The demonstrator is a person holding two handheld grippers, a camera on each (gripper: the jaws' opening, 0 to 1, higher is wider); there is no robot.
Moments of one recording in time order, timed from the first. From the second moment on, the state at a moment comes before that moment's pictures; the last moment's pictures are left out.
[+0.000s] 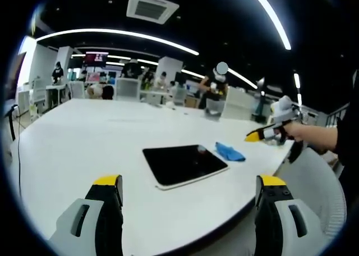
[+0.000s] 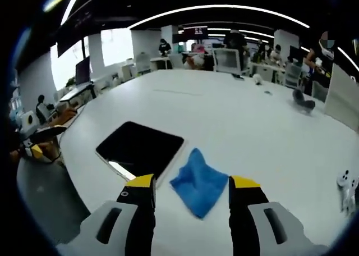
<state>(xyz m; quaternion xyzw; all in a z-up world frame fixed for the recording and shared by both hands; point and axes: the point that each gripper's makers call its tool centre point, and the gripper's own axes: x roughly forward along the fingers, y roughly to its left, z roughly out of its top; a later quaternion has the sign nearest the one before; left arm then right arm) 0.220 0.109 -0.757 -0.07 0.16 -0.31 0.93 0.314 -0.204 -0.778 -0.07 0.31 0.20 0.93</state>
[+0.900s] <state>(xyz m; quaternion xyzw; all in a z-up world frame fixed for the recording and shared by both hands) 0.220 0.108 -0.758 -0.07 0.16 -0.31 0.93 0.336 -0.203 -0.824 -0.11 0.36 0.23 0.90</state>
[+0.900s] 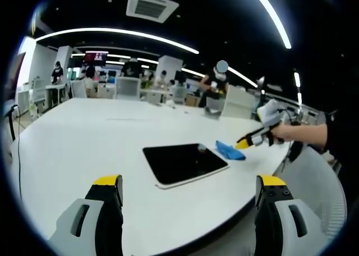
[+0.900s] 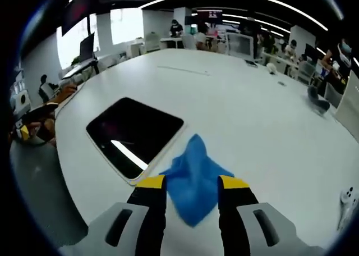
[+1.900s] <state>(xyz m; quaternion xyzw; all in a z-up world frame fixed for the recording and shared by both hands) 0.221 0.109 -0.761 -0.07 0.17 -0.31 0.93 0.350 -0.203 -0.860 -0.12 0.39 0.24 0.88</state>
